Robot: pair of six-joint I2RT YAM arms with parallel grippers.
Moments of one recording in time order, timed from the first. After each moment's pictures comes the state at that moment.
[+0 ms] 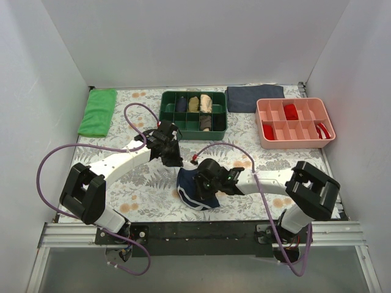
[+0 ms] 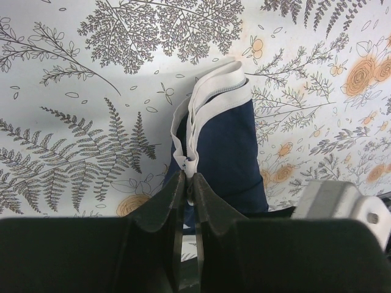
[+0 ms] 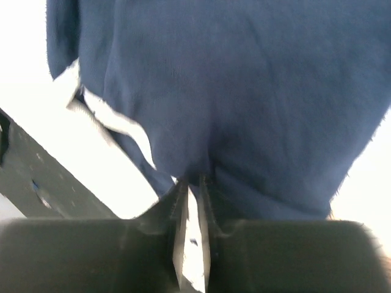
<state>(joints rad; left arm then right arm) -0.60 1.50 1.04 -0.60 0.07 -0.74 1.09 1.59 0.77 -0.08 -0.12 0.62</state>
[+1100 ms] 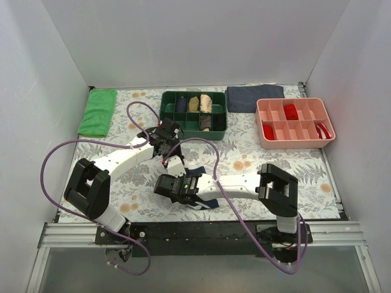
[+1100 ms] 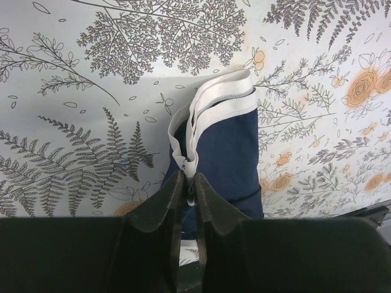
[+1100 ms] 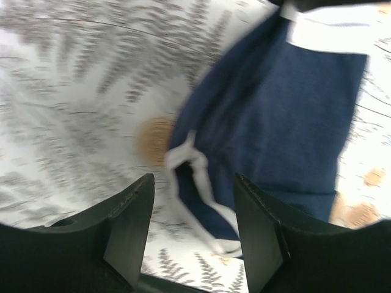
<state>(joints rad) -0.60 1.55 1.08 -0.61 0.07 -0.76 1.39 1.87 1.35 -0.61 0.53 0.79</state>
